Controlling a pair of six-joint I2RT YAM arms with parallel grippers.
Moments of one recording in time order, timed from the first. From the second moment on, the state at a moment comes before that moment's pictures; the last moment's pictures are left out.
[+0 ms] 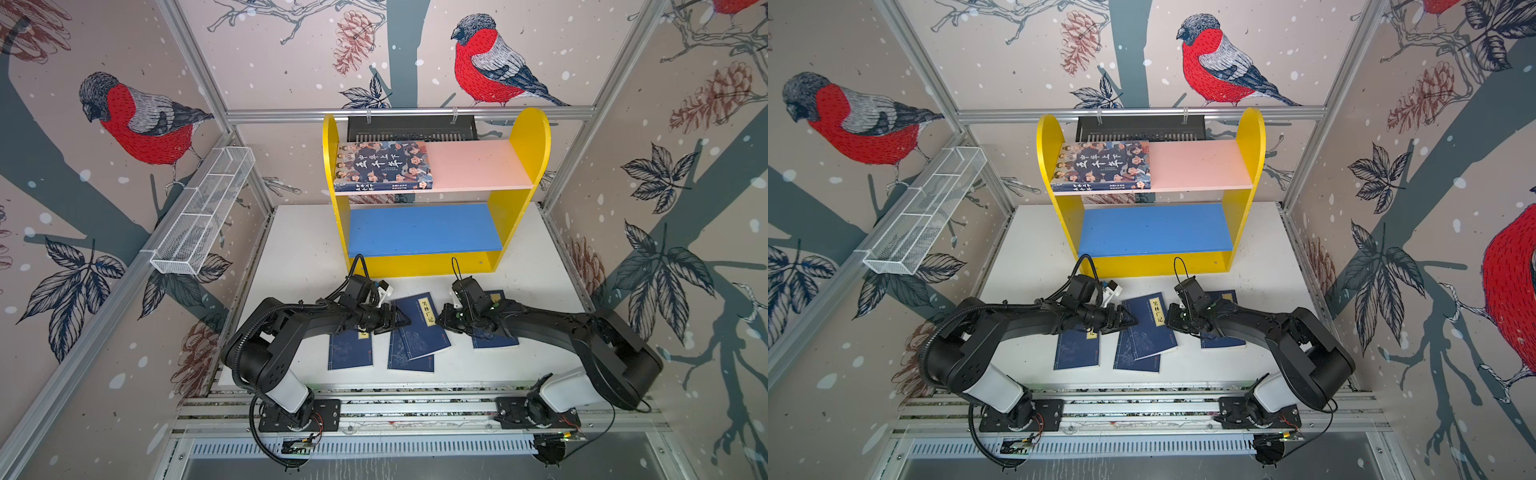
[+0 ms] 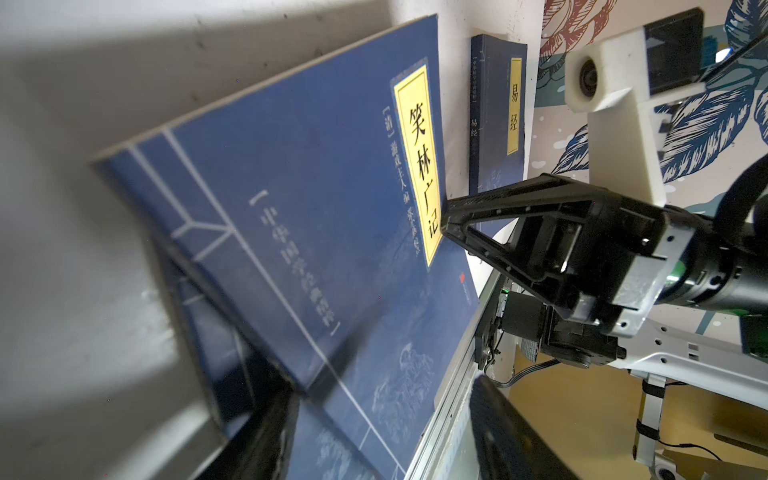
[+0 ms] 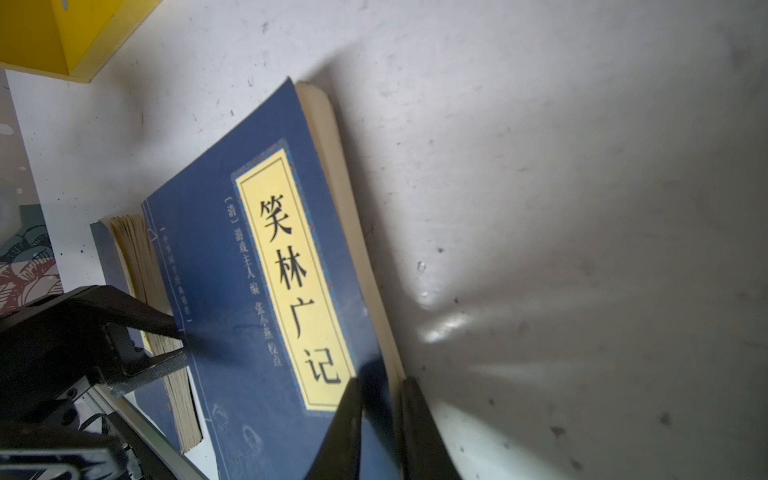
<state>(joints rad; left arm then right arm) -0.52 1.60 0.58 0.13 0.80 -0.68 0.67 1.48 0.62 -0.12 -0.26 0.84</state>
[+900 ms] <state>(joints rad) -0.52 1.61 0.59 0.17 0.87 -0.75 0.64 1.45 0.56 -0.10 -0.26 0.83</state>
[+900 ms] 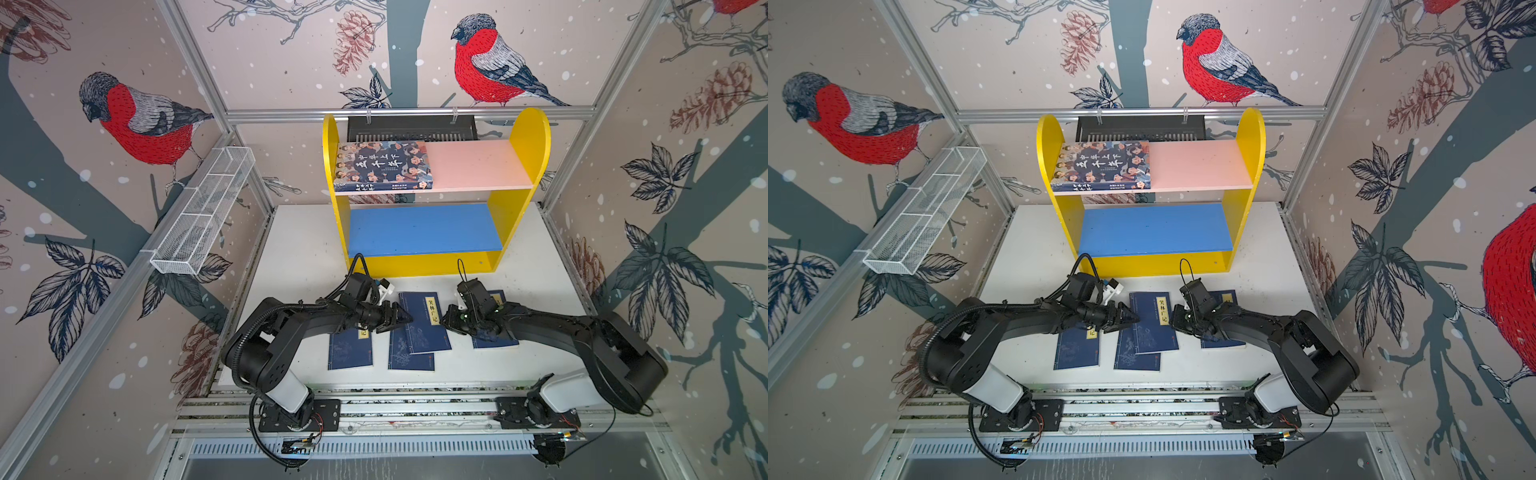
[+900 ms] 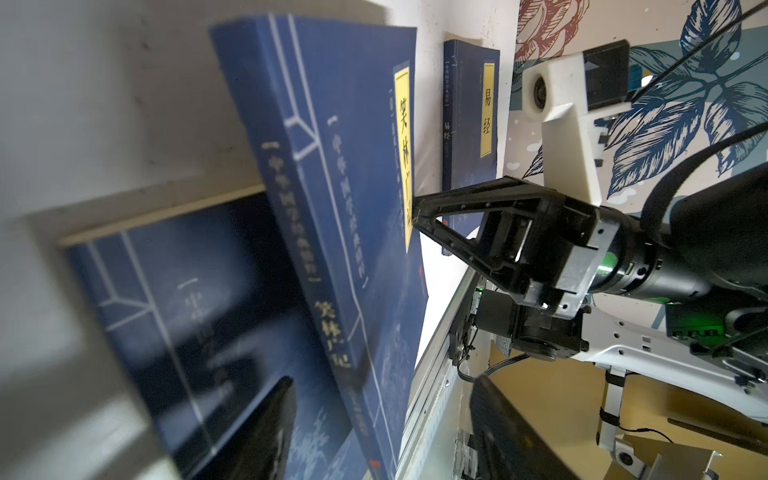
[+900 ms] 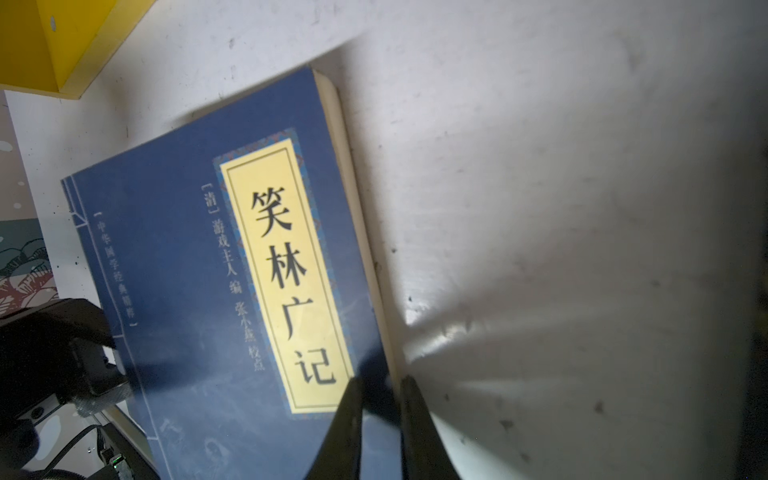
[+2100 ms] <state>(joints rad) -0.55 1.58 0.62 0.18 0.89 -0.80 0.63 1.29 0.56 -0.18 -0.20 0.83</state>
